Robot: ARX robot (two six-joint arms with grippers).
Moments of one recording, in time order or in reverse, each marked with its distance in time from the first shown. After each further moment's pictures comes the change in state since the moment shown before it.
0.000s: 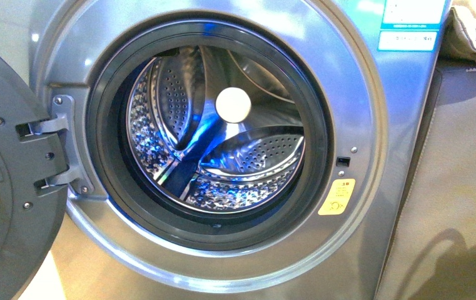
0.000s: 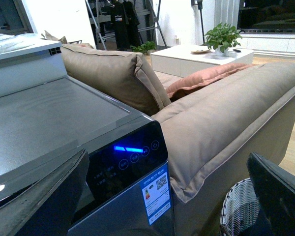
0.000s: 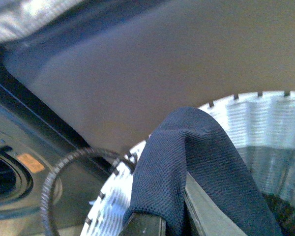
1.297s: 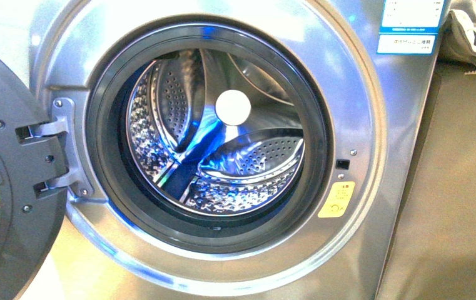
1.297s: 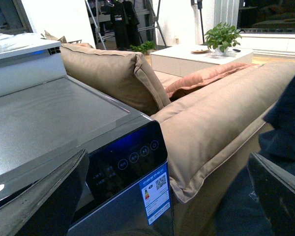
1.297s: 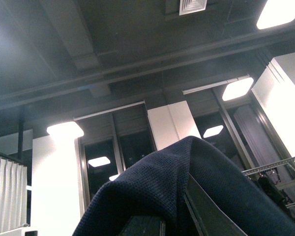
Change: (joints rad) left arm 0.000 0.002 0.000 0.000 0.000 -0.001; right arm 0.195 0.082 0.688 0.821 0.623 0.602
